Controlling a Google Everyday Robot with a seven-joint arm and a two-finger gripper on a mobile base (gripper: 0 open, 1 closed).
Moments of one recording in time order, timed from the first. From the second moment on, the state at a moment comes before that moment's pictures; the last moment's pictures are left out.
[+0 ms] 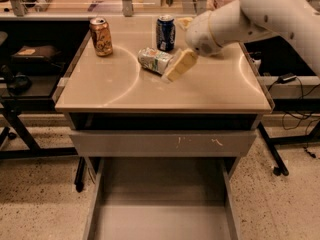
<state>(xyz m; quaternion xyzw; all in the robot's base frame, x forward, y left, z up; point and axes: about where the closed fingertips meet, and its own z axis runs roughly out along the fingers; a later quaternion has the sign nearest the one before) 0.665 -0.044 0.919 -0.61 0.64 0.13 0.45</state>
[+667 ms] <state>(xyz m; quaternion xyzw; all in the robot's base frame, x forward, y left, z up) 0.712 -0.014 0.870 -0.60 0.67 0.18 0.40</state>
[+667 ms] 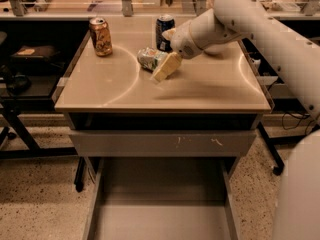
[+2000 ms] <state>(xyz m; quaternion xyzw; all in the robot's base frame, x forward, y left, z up) 0.738 -0.002 0.837 -0.58 0.70 0.23 0.37</state>
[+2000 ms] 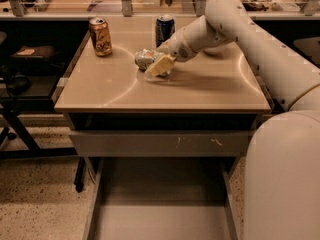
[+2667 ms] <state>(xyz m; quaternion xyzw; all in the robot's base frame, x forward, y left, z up) 0.738 -0.002 0.837 -0.58 0.70 0.23 0.37</state>
